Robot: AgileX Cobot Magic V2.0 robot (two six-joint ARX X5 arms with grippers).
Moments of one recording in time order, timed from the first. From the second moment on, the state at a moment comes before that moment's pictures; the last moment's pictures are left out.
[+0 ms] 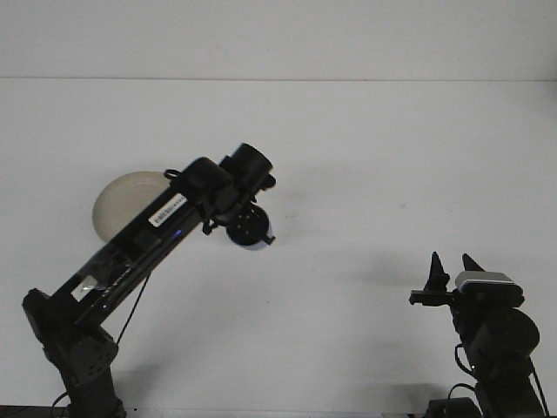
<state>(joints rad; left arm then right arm) -0.62 1.86 1.97 -1.22 -0.11 0.04 0.06 0.42 0.56 -0.38 0.03 0.14</state>
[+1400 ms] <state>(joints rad) 0.06 1.95 1.75 -1.07 -0.12 0.00 0.06 0.42 0.56 -0.38 0.03 0.14</state>
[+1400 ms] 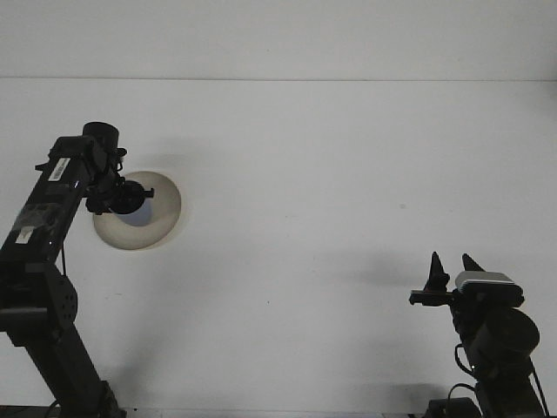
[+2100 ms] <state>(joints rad) 0.10 1.96 1.85 -1.09 -0.07 -0.01 0.06 0.42 0.56 -0.38 0.03 0.14</state>
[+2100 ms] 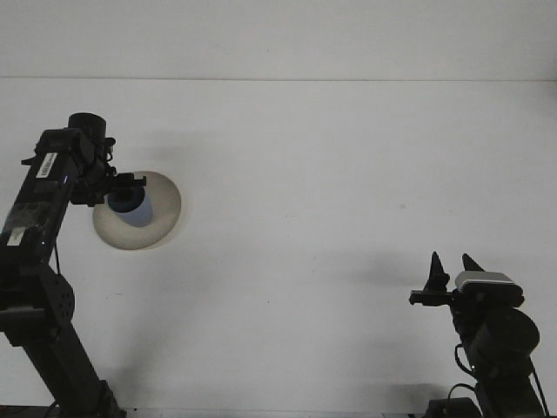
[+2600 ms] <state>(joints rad) 0.10 1.67 1.91 -1.15 -0.05 -0.03 0.06 0.42 0.56 -0.38 0.03 0.14</state>
